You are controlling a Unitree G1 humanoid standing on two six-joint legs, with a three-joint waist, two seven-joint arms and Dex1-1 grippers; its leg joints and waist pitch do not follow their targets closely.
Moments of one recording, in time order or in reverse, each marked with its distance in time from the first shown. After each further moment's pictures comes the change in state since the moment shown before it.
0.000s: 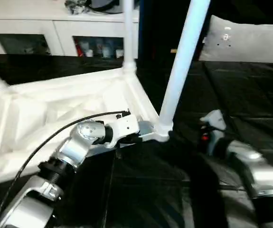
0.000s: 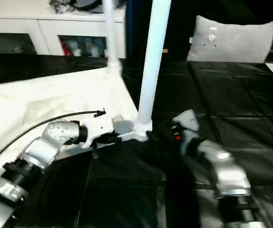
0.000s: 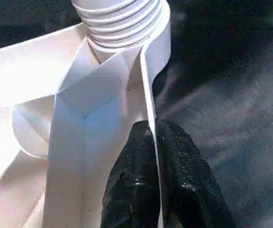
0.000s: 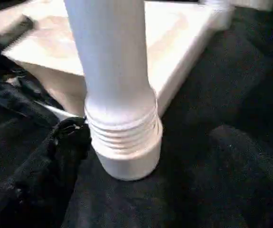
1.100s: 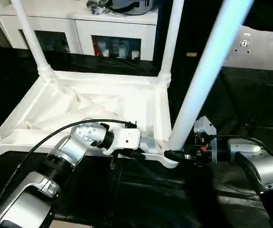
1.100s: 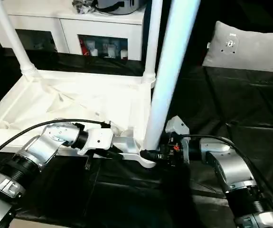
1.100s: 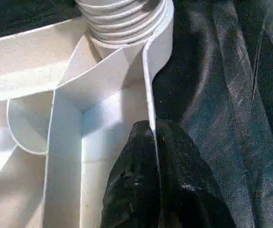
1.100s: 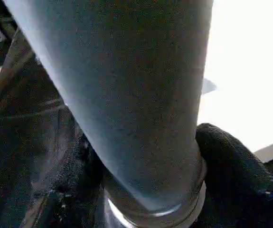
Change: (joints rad) left arm -0.014 0.015 -0.056 0.014 -0.022 -0.109 -0.207; right arm -0.054 -0.033 0.142 0.039 0.016 0.058 0.238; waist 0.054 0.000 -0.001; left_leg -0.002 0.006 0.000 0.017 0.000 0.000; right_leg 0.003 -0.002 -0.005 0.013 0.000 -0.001
